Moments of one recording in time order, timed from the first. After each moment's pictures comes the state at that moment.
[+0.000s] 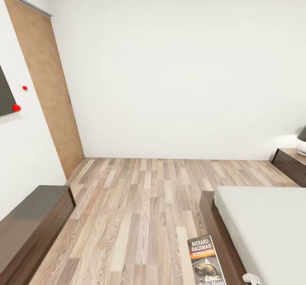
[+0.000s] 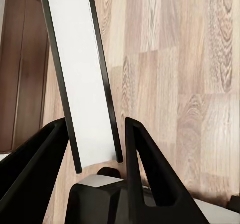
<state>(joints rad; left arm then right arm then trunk) -0.35 0.04 -0.05 -0.12 0.10 -0.15 -0.59 -0.46 -0.33 0.00 0.02 -0.29 0.02 0.95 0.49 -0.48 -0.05</state>
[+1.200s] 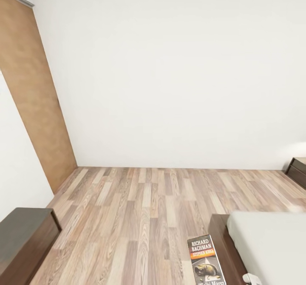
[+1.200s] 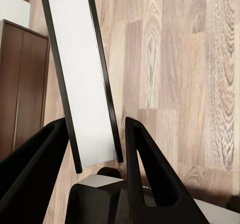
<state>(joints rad) -0.35 0.05 -0.04 -0.13 0.10 -0.15 -0.69 -0.46 -0.33 0.00 0.02 -0.29 0.02 0.95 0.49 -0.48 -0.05</state>
